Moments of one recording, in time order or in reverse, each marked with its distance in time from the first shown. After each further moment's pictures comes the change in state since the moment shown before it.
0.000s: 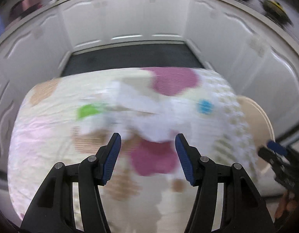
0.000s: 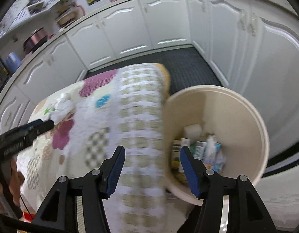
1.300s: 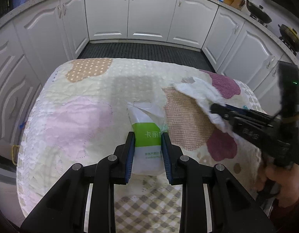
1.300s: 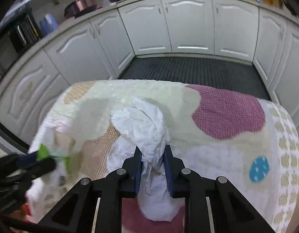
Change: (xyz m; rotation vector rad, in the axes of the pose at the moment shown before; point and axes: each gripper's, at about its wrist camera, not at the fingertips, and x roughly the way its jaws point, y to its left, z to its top) left arm -0.015 0.107 -0.029 -0.104 -0.007 -0.026; right arm 0.117 0.180 0.063 -0.249 0.026 0.191
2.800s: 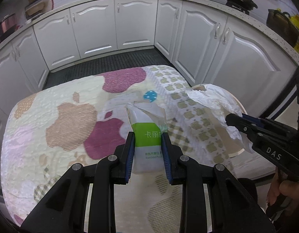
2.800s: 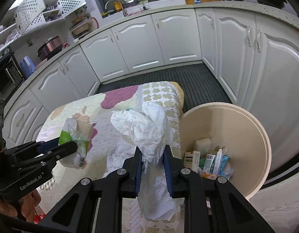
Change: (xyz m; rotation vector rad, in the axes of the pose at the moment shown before) left arm -0.021 -0.197 -0.031 0.302 -0.046 -0.126; right arm -0.175 -0.119 -0.112 0.229 -0.158 -0.163
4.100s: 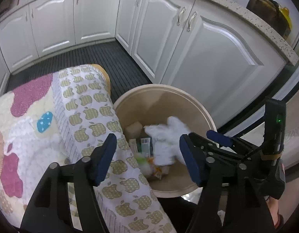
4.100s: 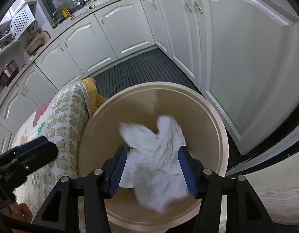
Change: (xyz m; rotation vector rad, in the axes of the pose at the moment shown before) left arm 0.091 -0.117 0.046 0.048 0.059 -0.226; right arm 0.036 -0.147 -0.015 0.236 0.065 -0.174
